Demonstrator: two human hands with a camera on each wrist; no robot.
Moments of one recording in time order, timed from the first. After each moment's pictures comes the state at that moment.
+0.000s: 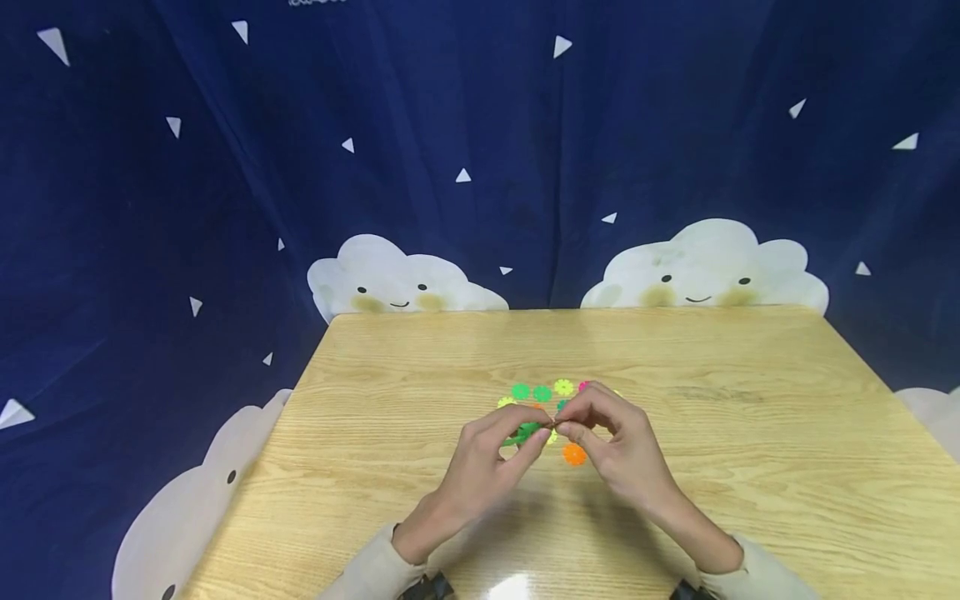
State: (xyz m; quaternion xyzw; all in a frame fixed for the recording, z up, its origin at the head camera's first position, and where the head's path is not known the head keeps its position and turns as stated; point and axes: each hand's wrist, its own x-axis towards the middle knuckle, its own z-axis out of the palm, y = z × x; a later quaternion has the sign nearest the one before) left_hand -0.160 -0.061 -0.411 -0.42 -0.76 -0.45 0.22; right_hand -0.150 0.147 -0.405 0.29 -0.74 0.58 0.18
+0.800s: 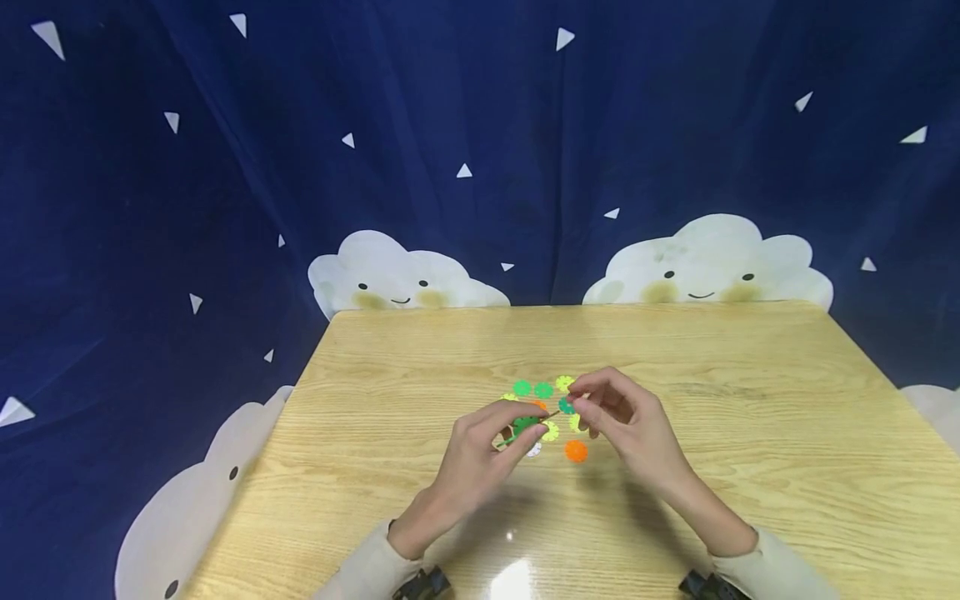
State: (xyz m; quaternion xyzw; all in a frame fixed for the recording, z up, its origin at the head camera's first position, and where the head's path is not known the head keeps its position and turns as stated) left_hand -0.163 -0.066 -0.409 -0.39 -0.77 -0.45 0.23; right_hand -0.161 0.164 -0.403 0.24 -0.74 0.62 0.12
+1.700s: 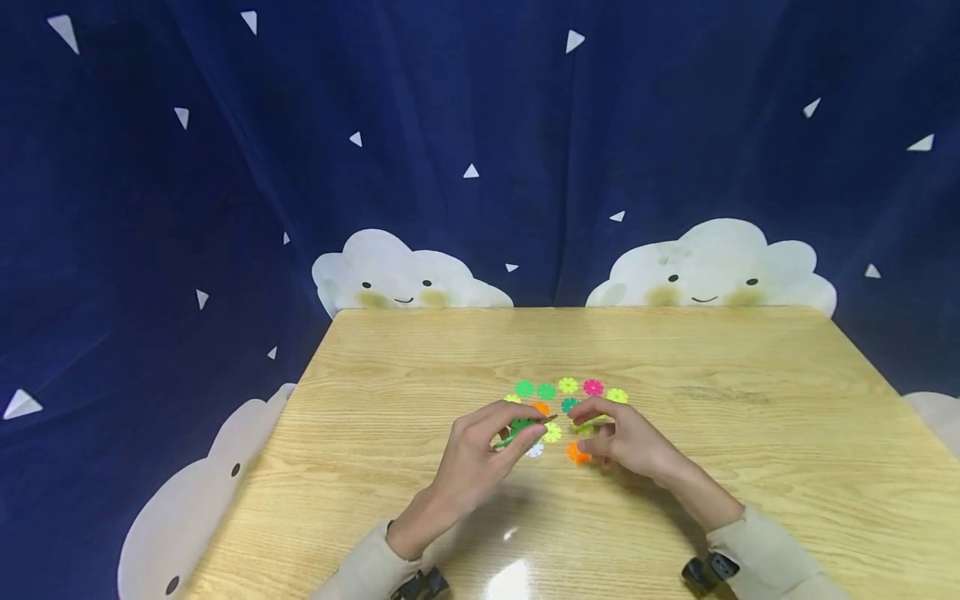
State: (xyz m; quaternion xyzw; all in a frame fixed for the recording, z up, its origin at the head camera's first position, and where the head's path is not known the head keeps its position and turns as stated) left_hand -0.165 -0.074 -0.413 -0.40 -0.76 -0.46 0.23; right_hand -0.200 0.189 -0.459 0.14 -0.81 0.55 -0.15
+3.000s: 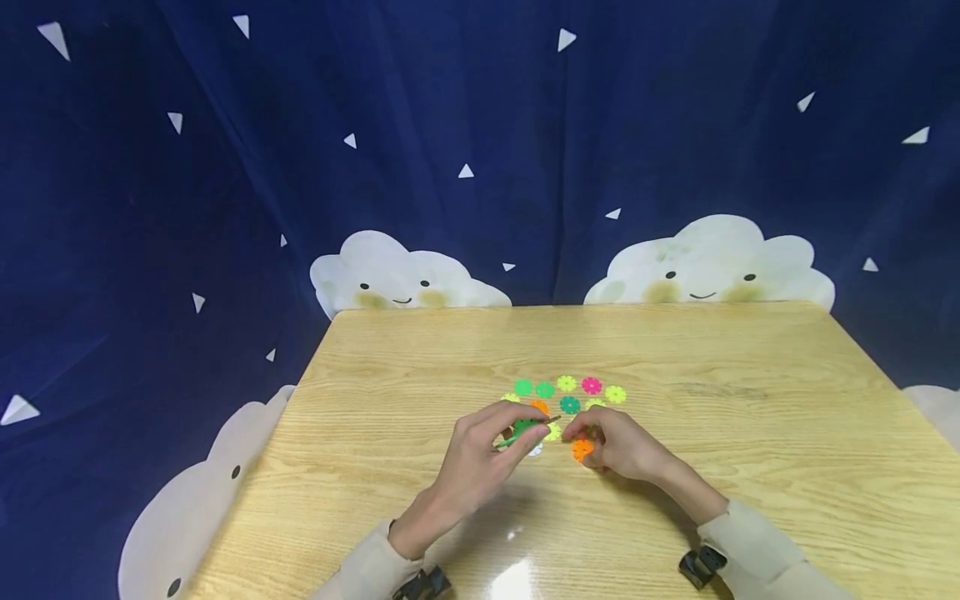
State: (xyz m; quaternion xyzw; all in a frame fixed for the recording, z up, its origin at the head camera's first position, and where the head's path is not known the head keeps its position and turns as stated) left_hand -0.162 -0.068 -0.410 -0.40 -0.76 -0.46 0.22; right_hand -0.203 0.187 -0.473 0.22 -0.86 0.45 -0.12
